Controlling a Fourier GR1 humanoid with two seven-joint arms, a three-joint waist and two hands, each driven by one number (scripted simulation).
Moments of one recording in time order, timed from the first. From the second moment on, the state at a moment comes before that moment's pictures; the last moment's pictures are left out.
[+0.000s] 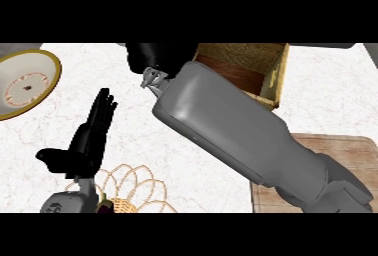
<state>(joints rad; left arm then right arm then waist) -0.10 0.04 -0.05 -1.60 0.01 0.11 0.02 -1.34 -0.01 0.49 -1.08 0.92 -0.16 1.24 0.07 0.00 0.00</state>
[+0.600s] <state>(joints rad) -0.04 0.05 -0.03 -1.65 0.02 0.12 0.00 -1.30 -0.01 0.46 -1.00 0.94 -0.19 1.21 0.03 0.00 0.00</state>
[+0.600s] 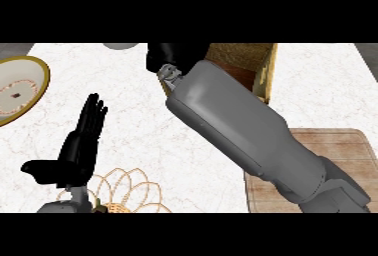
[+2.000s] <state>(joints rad) 0.00 0.05 -0.03 -1.70 0.01 0.12 0.03 -1.01 -0.01 0.34 -1.01 1.02 -0.30 1.12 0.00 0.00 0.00</state>
